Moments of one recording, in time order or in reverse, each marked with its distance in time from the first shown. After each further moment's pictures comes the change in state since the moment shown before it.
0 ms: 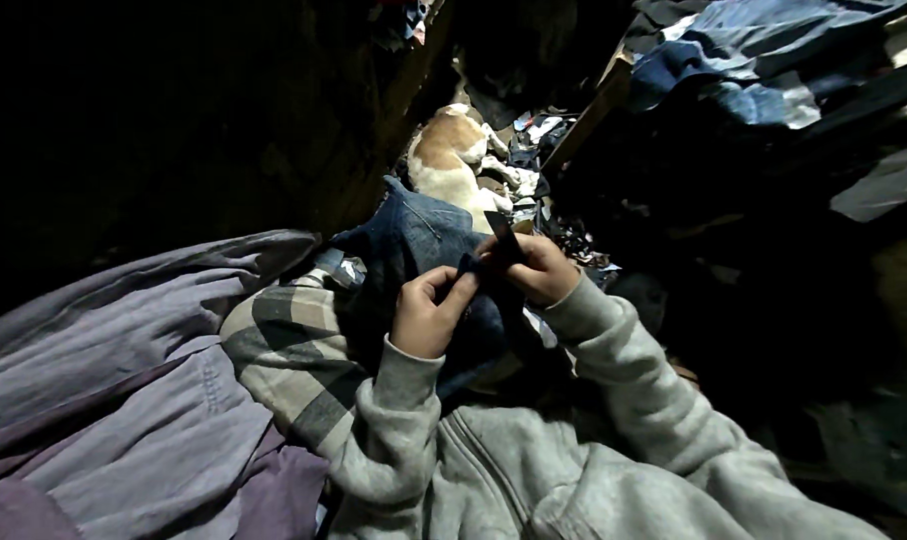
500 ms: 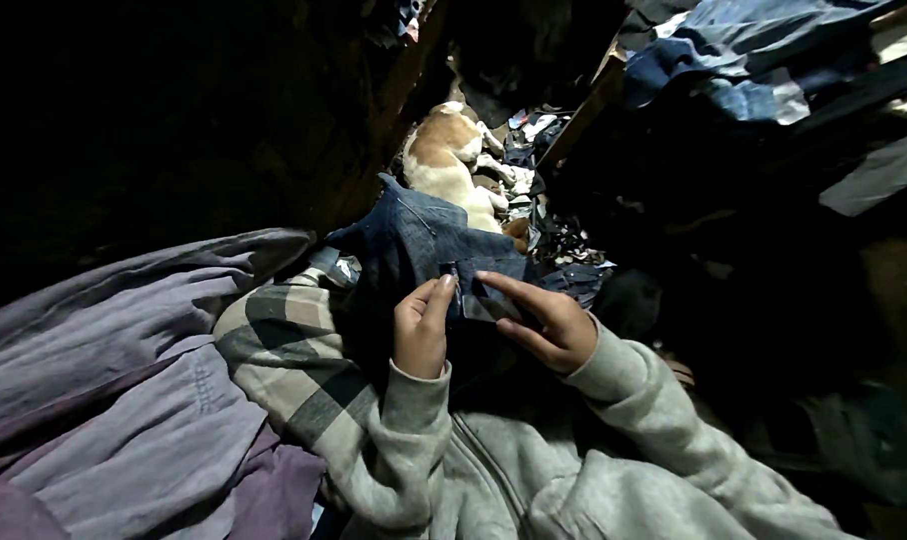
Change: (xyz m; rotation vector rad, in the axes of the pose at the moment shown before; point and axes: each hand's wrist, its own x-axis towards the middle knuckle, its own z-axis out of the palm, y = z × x) left_hand -0.020 -0.002 0.019 -0.309 0.216 -0.071; right_hand -0.061 -0.006 0.004 -0.298 -0.075 -0.169
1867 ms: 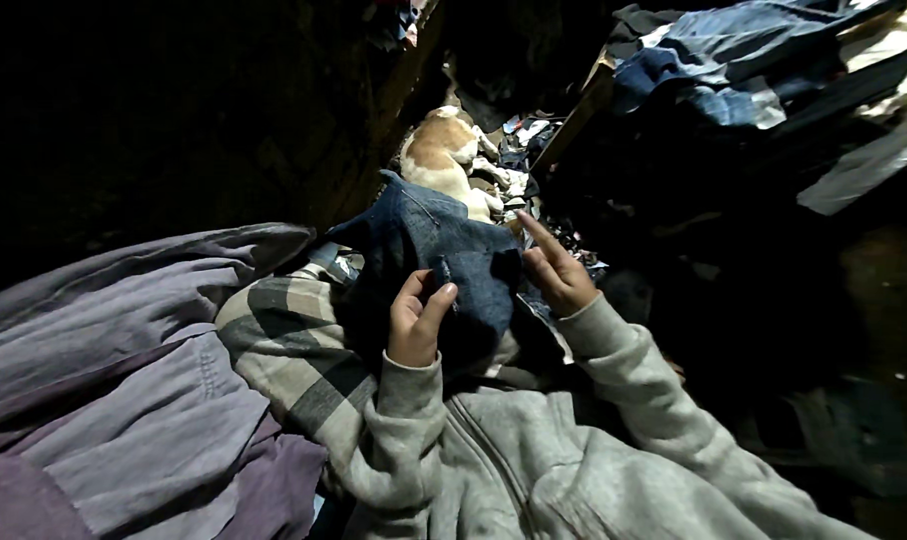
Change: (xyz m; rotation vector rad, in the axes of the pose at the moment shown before) left_hand -0.002 -0.018 -0.020 -0.161 -0.133 0.018; right_hand 0.004 0.027 0.001 0.118 0.280 0.355
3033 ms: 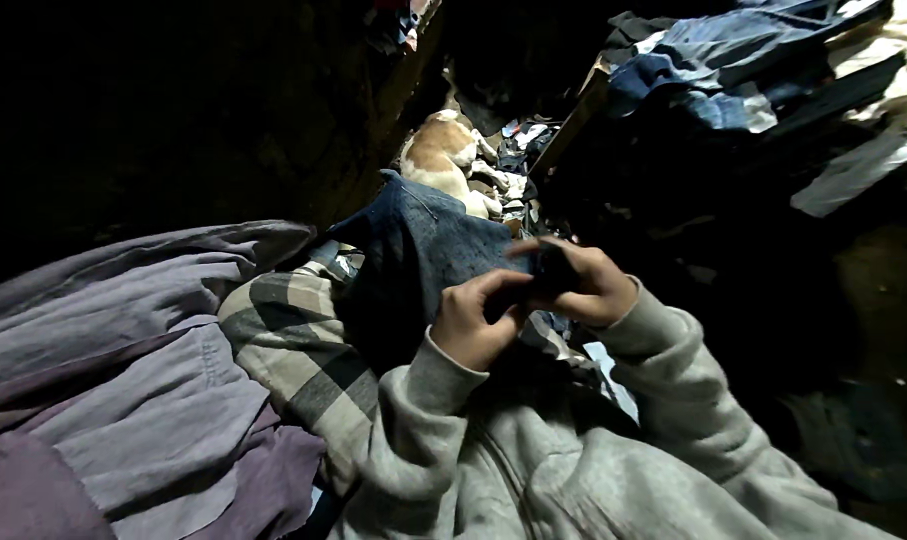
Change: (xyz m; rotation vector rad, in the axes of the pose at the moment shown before) left_hand -0.004 0.005 0.027 0.527 -0.433 0.354; right_hand 0.003 -0.031 -0.039 0.152 -0.308 -0.332
